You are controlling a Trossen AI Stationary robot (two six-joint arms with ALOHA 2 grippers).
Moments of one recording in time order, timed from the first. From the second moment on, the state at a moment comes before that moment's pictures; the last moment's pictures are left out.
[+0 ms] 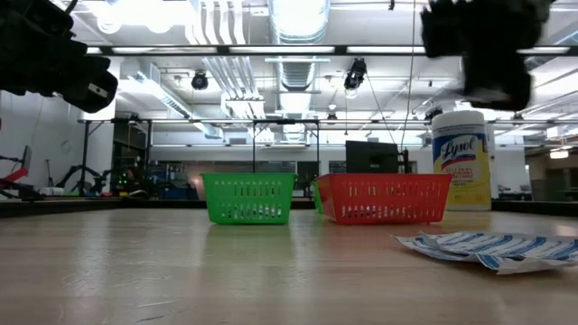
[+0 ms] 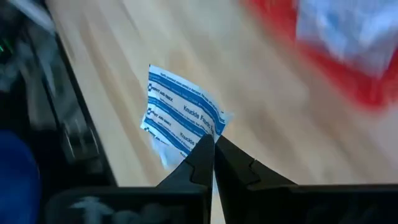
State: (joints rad) left arm -0.23 0.05 0.04 -0.07 0.04 -0.13; right arm 0.28 1.20 0.79 -0.49 -0.07 1.04
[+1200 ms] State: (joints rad) left arm -0.23 0.05 0.04 -0.07 0.04 -0.14; right arm 0.07 1.56 1.14 -0.82 0.20 1.26
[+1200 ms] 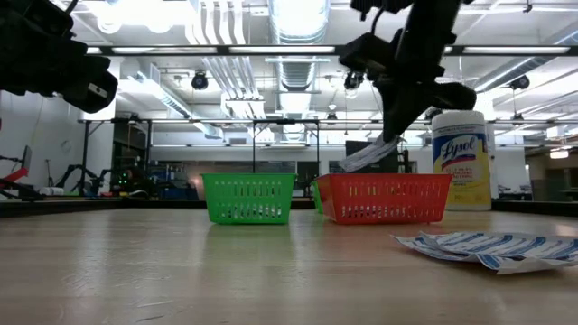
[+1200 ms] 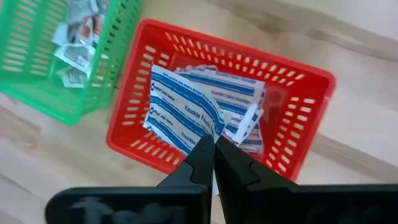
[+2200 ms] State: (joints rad) left arm -0.23 0.05 0.04 -0.07 0.04 -0.13; right arm 0.01 1.70 1.16 -0.84 0.11 1.17
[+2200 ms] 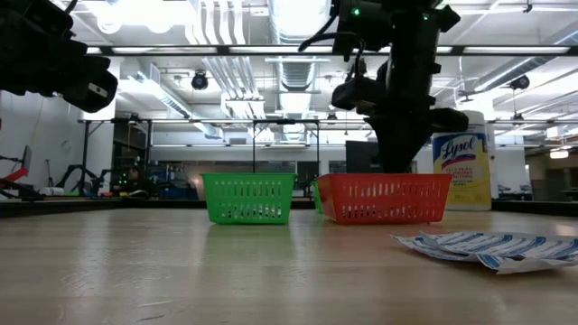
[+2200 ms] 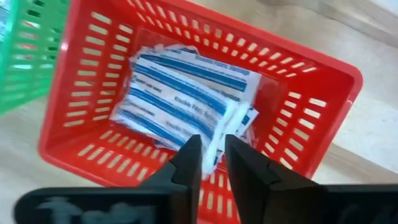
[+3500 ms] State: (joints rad) left arm -0.23 0.05 0.04 -0.08 0.04 -0.10; right arm 0.31 1.43 1.24 -0.95 -0.05 1.02
